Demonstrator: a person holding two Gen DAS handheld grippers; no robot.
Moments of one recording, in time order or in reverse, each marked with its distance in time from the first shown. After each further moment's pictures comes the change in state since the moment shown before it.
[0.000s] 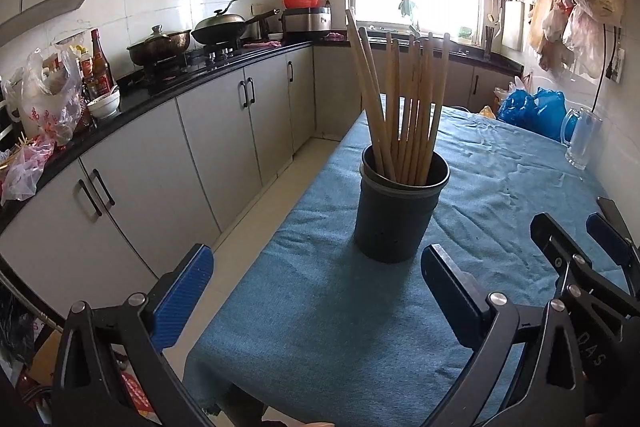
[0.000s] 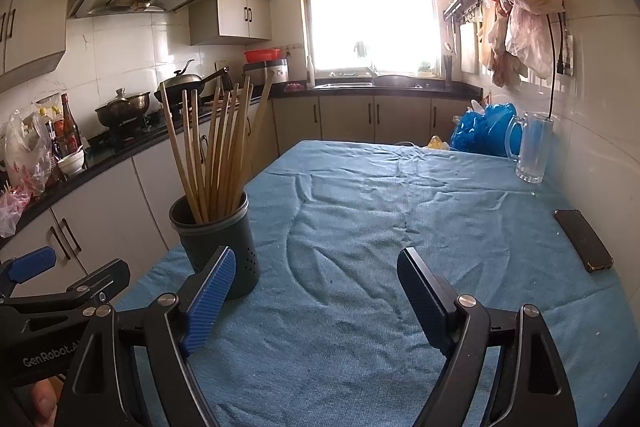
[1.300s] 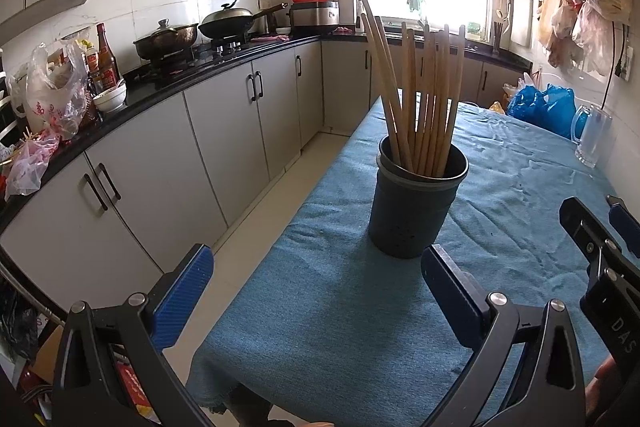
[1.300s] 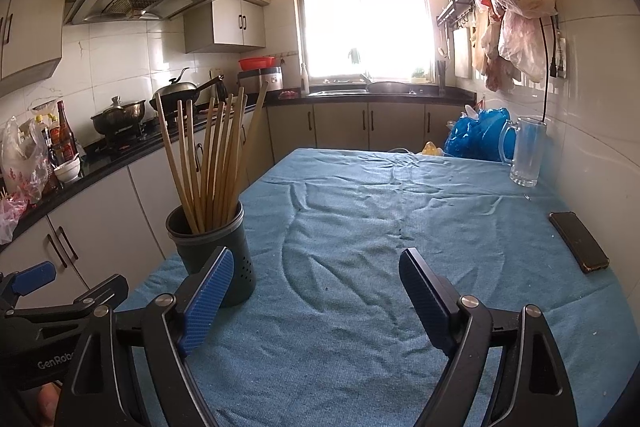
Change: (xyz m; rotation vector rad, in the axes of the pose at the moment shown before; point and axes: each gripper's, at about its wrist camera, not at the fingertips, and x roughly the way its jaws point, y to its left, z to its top) left arm 0.010 0.007 -0.005 -0.004 0.018 0.026; right arm -0.006 -0.002 0.002 0.009 -0.031 -0.018
